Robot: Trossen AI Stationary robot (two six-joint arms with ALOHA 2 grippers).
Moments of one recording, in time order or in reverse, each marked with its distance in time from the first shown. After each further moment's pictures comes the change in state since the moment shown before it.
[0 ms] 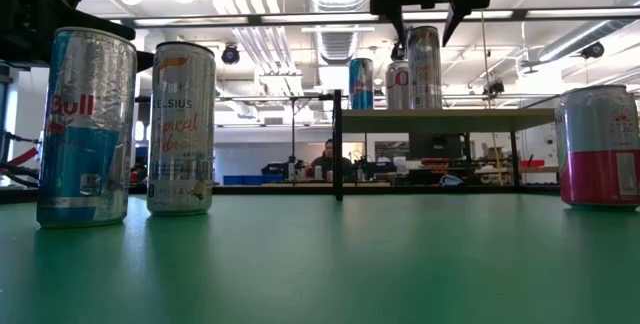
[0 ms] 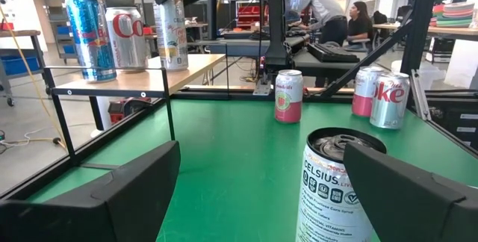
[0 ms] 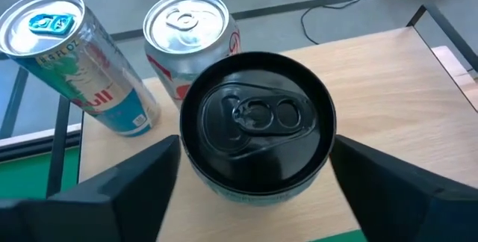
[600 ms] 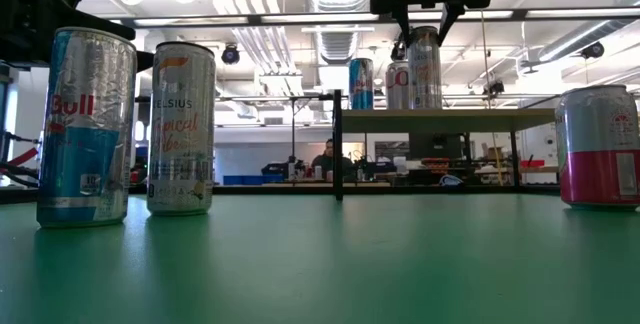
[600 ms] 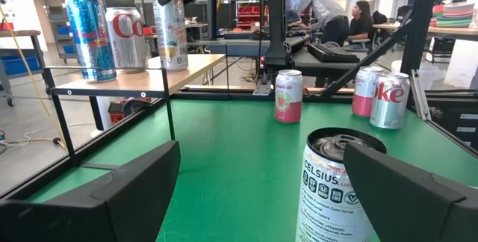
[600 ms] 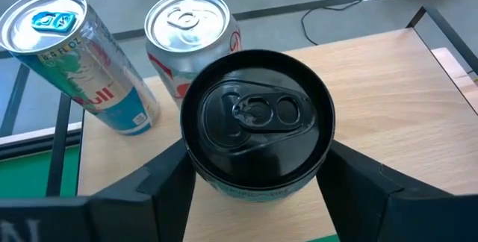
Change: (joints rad) left arm 0.000 0.000 0.000 0.000 0.000 0.000; right arm 0.000 -0.001 -0.004 0.000 0.000 -0.003
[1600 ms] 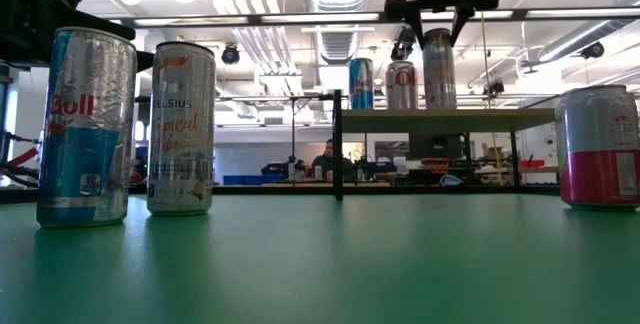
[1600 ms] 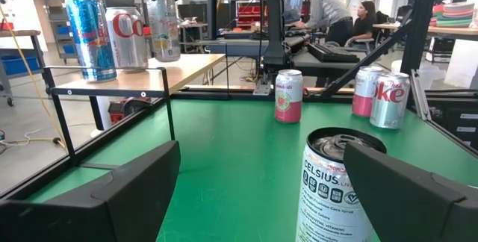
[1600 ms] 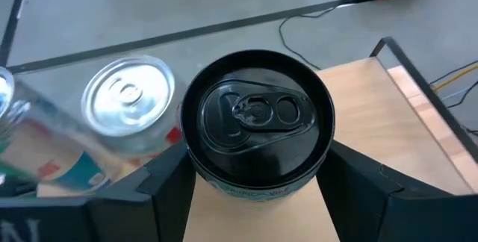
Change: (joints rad) left arm 0.000 0.000 0.000 0.000 0.000 0.000; right arm -0.125 -0.044 -0.007 -0.001 0.023 -0.074
